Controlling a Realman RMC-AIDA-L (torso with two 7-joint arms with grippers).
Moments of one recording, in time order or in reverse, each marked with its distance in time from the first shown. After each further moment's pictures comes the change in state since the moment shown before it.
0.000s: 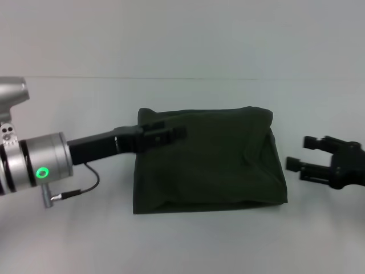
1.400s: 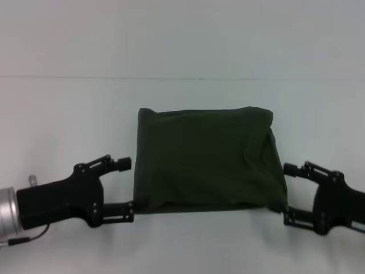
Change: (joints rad) left arm 0.213 0.012 0.034 0.121 0.015 0.189 0.553; right arm -0.103 0.021 -0.135 0.106 0.150 -0.052 -0.395
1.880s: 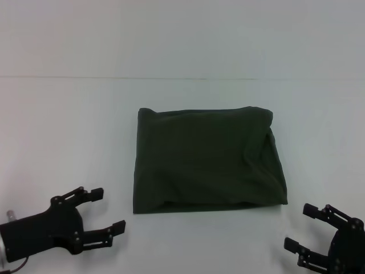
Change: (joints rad) left arm 0.102 -0.033 -0.059 0.020 0.101 -0.105 0.051; right arm -0.138 0.003 0.061 0.146 0.012 -0.011 -0.195
